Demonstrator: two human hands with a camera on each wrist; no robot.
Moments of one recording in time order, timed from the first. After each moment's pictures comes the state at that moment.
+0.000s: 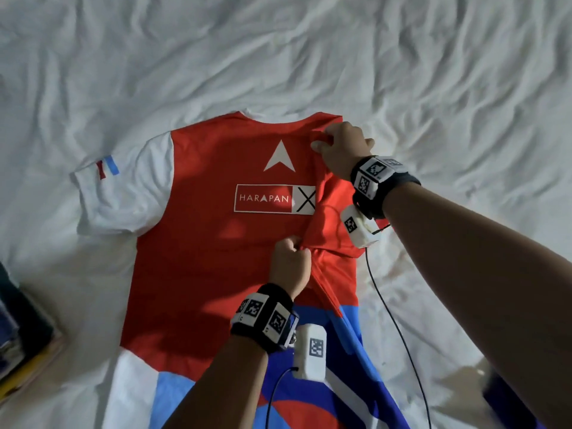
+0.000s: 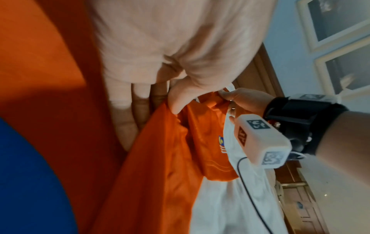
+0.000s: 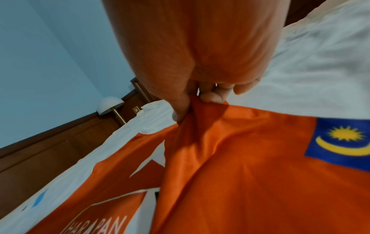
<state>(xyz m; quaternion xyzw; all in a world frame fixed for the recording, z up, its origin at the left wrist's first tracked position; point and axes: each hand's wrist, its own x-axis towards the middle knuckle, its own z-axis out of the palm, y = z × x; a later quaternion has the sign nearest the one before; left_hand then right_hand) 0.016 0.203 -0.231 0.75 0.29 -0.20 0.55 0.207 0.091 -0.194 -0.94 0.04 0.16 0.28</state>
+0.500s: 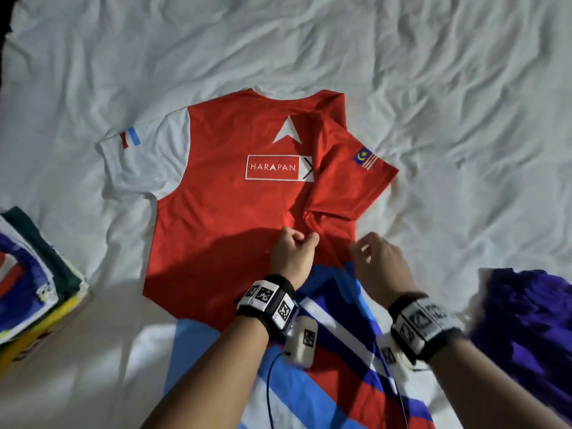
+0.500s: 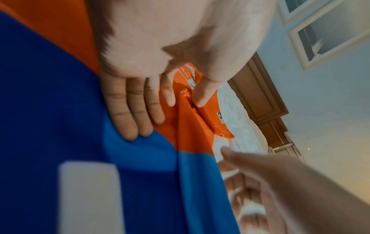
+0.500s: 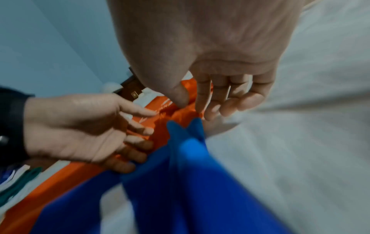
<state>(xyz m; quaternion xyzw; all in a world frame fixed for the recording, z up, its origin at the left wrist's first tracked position) -0.051 0.209 -0.225 0.77 0.31 -0.19 0.52 -0.064 0.032 -0.201 -0.93 0.10 0.20 0.30</state>
